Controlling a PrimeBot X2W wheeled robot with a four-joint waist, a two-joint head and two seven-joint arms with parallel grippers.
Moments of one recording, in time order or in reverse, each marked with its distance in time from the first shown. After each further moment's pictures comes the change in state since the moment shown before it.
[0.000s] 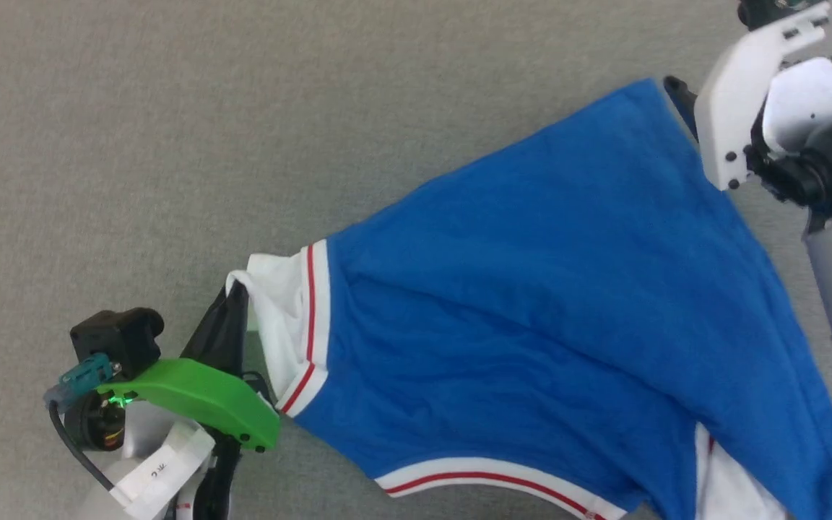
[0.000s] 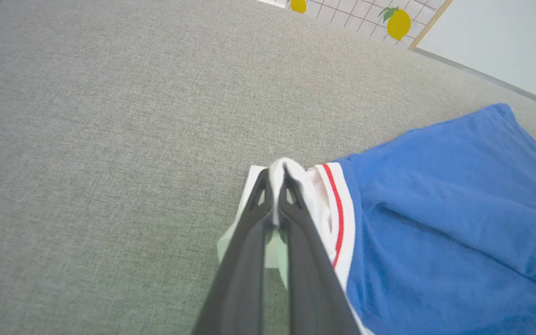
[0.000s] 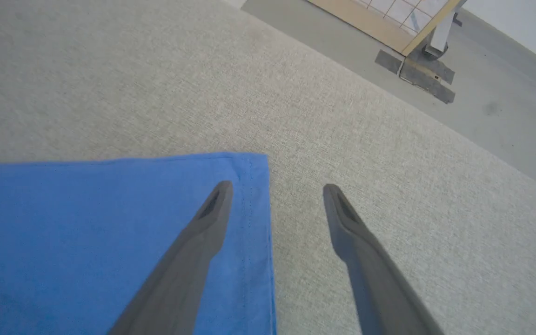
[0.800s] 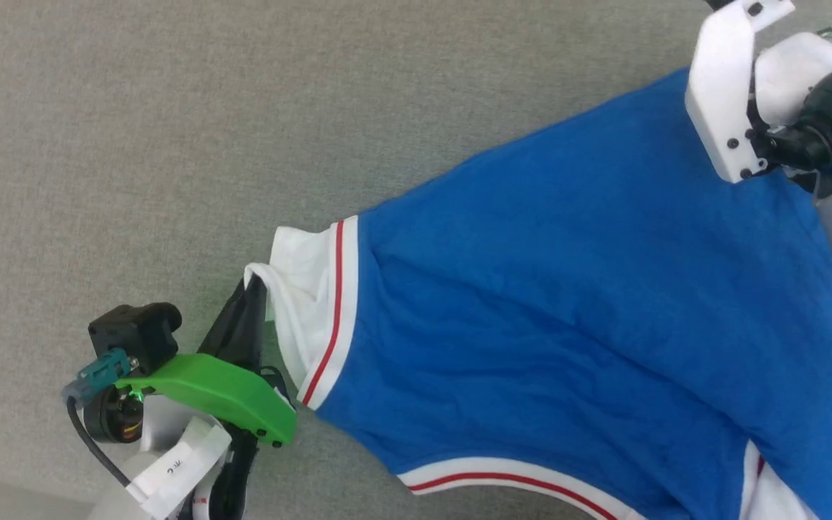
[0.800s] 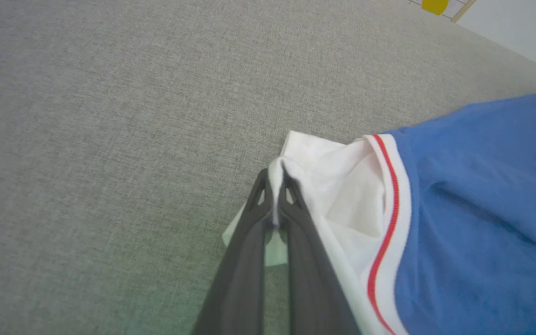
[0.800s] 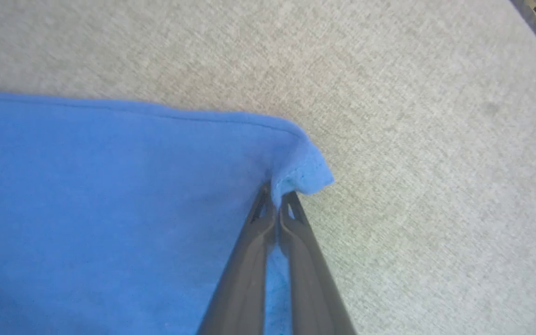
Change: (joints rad) left arm -0.026 -0.028 -0.026 0.016 0.000 -0.009 -0.023; right arm -0.123 -0.066 0.155 -0.001 0.066 0.000 0.412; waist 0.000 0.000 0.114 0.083
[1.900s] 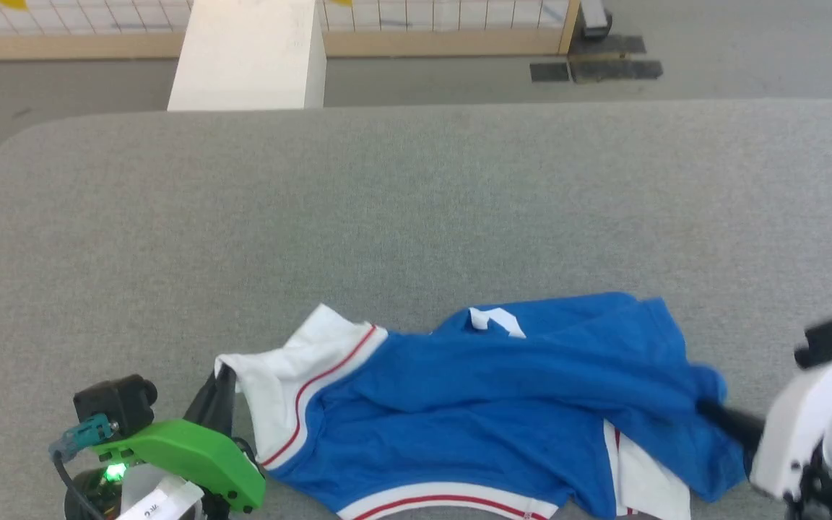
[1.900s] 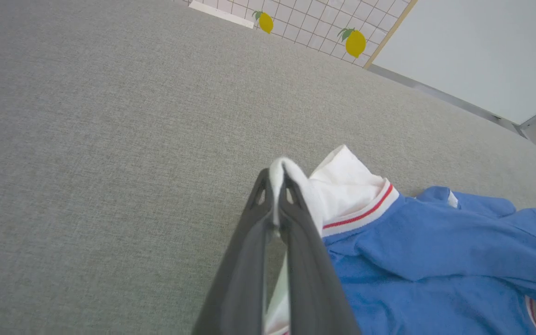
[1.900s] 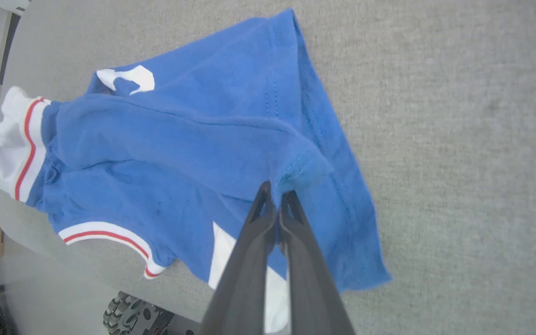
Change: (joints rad) left arm 0.158 0.033 0.043 0.060 -0.075 0.029 0.014; right arm 0.960 0.143 -0.514 -0.400 0.332 0.000 -0.279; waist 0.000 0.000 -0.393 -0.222
